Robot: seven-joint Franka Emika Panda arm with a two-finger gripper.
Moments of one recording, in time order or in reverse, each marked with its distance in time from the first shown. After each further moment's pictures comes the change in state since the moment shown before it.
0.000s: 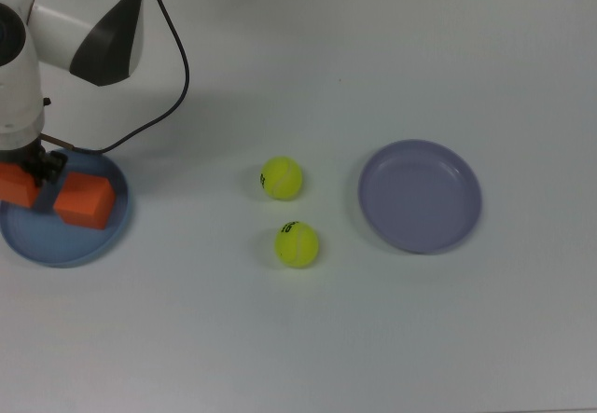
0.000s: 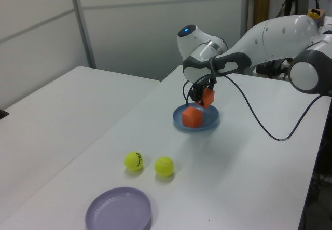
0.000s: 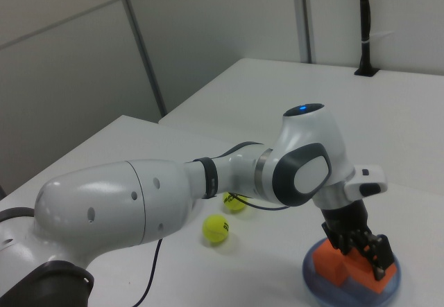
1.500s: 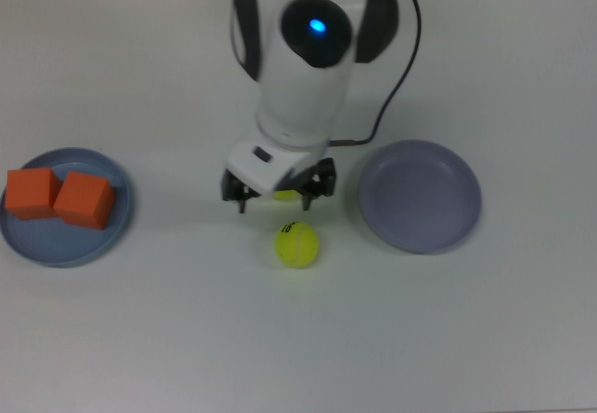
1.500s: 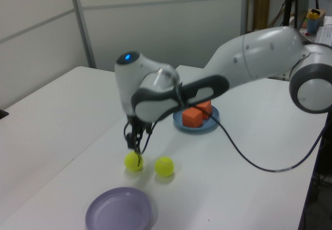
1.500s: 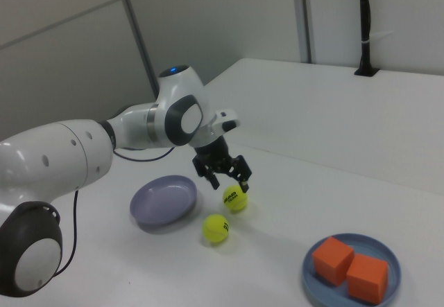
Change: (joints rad) arm 0.383 -0.038 0.126 -0.025 0.115 0.005 0.028
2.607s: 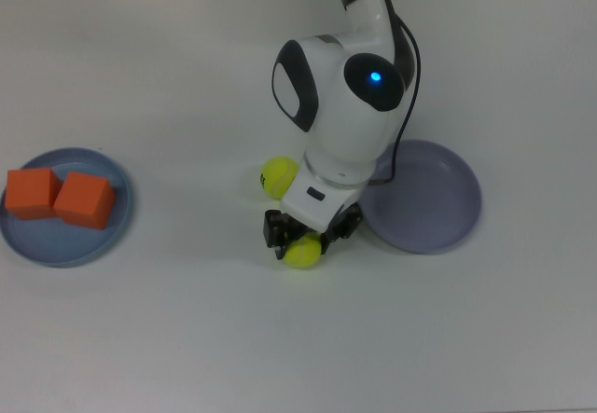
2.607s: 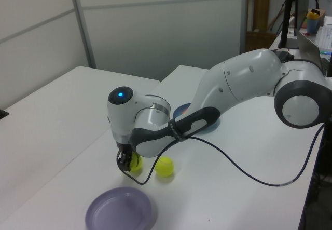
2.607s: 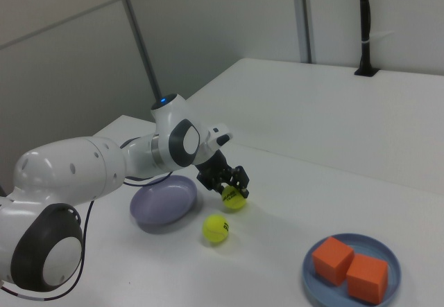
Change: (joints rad) arm 0.062 0.128 -0.004 0.005 -0.172 0.225 0.076
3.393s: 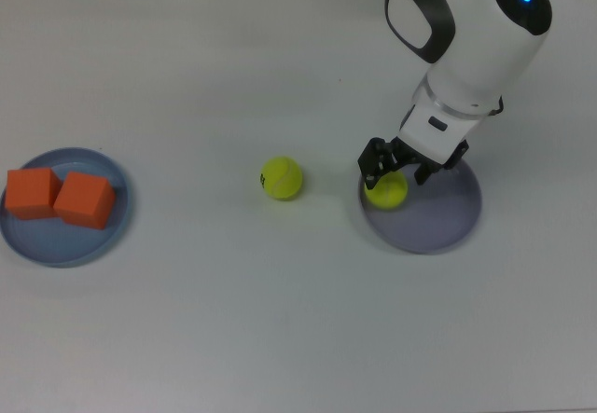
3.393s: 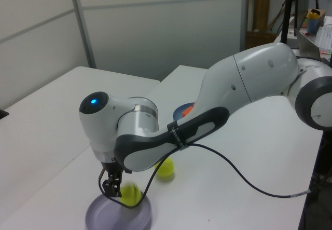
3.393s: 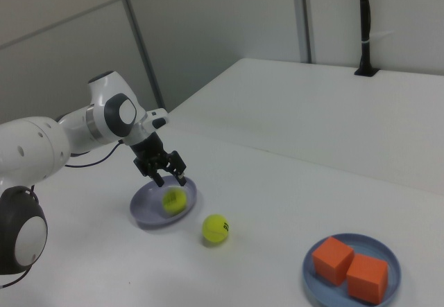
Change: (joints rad) arm 0.115 -0.112 0.128 -0.001 0.025 -0.290 0.178
